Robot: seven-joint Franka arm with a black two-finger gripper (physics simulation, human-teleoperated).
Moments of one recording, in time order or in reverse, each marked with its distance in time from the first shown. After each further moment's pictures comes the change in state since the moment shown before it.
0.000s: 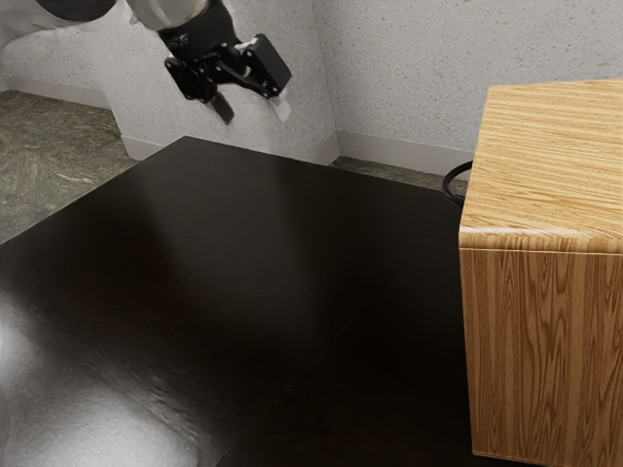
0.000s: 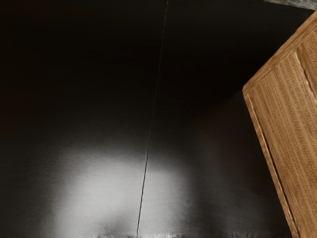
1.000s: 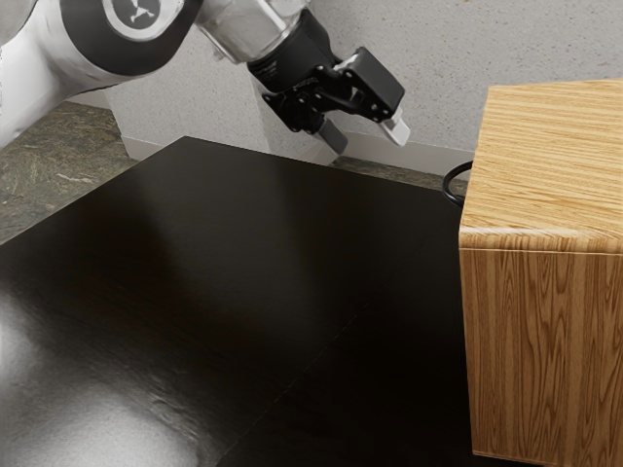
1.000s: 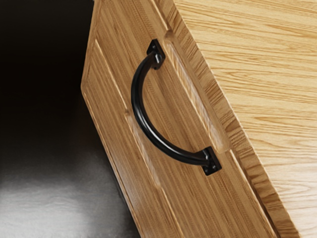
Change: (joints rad) arm -0.011 -0.148 -0.227 -0.317 -0.117 0.298 -0.065
